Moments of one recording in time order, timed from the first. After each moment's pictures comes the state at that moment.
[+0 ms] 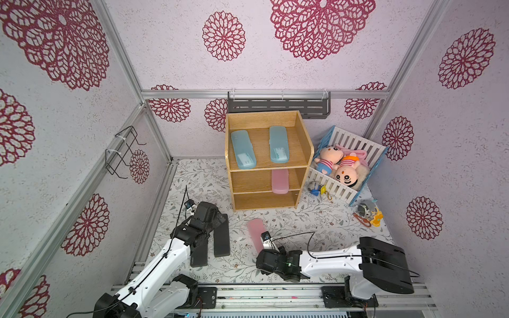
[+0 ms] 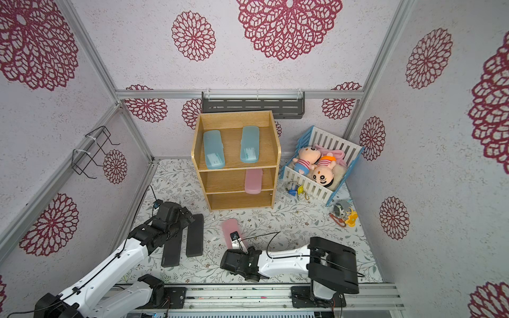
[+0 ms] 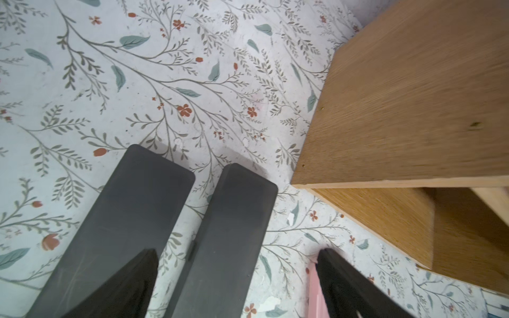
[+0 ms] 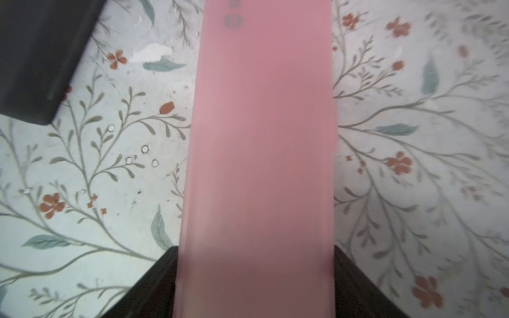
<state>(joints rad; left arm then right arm) -0.40 1.00 0.69 -0.57 -0.30 -0.97 1.33 1.52 0.78 -0.35 0.45 0.81</state>
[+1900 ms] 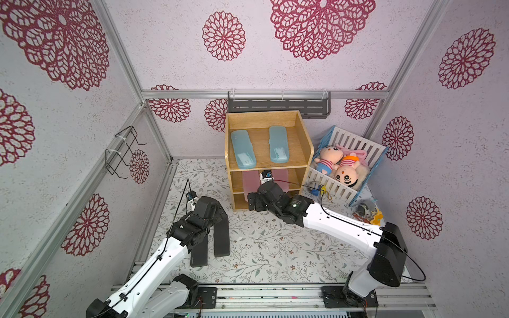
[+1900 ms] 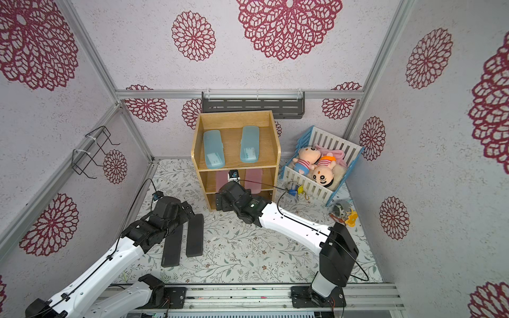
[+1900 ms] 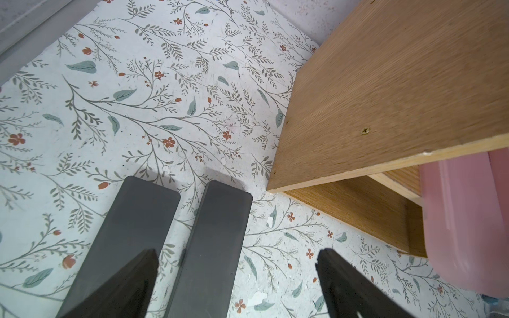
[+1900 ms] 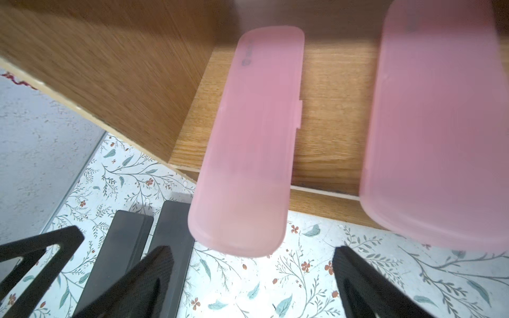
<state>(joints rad) -0.46 0.97 0.80 -0.66 -0.37 -0.88 0.92 1.59 1.38 -0.47 0.36 0.55</state>
